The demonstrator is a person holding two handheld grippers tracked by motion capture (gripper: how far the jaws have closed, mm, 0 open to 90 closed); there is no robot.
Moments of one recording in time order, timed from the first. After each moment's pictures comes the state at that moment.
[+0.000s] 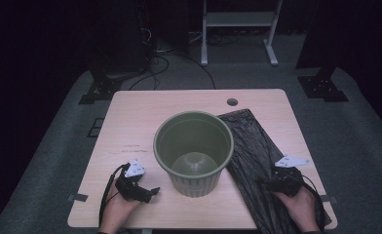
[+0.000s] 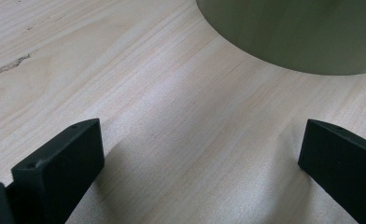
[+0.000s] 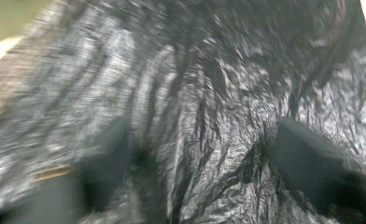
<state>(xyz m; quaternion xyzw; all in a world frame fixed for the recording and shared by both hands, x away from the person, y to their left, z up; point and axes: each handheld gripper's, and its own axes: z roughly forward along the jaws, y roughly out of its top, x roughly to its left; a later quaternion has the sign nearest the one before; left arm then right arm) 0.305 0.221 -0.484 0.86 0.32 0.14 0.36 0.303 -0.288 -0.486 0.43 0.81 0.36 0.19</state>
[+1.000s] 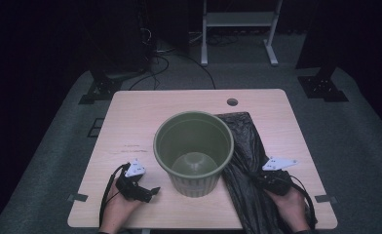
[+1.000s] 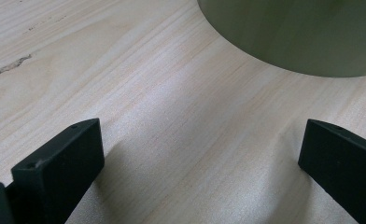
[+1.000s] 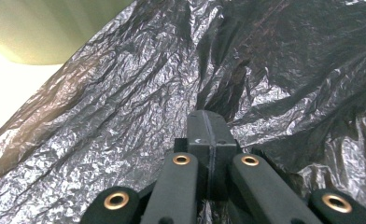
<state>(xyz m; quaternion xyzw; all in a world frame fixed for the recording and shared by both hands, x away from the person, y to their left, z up) 0.305 0.220 -0.484 0.86 0.33 0.14 0.36 0.298 -0.251 -0.477 0.36 0.84 0.38 0.14</state>
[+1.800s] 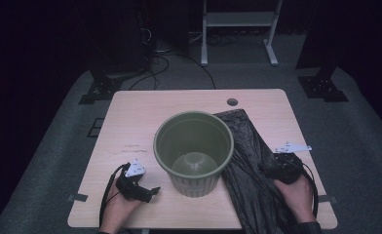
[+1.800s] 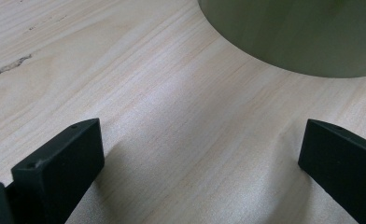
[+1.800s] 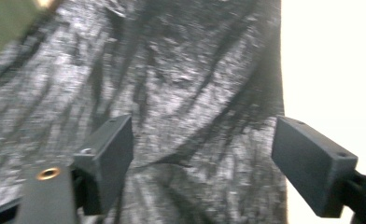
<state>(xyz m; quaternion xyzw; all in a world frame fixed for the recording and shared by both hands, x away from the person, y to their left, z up) 0.305 0.220 -0.484 0.86 0.33 0.14 0.36 0.327 -0.284 -0.457 0.47 0.78 0.35 0.19</state>
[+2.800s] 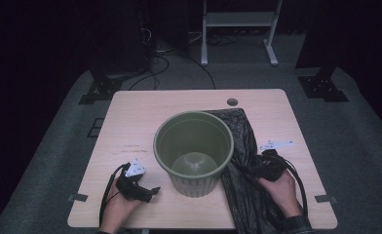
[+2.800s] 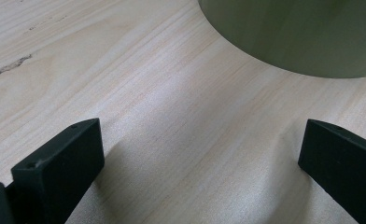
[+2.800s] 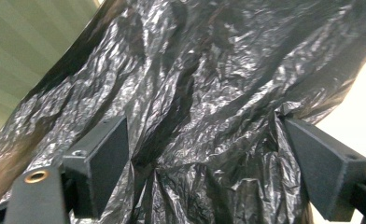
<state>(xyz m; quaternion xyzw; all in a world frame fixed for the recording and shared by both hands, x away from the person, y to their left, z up) 0.306 0.220 -0.484 0.86 0.33 0.14 0.36 0.351 -0.249 -0.475 0.45 0.80 0.39 0.08</state>
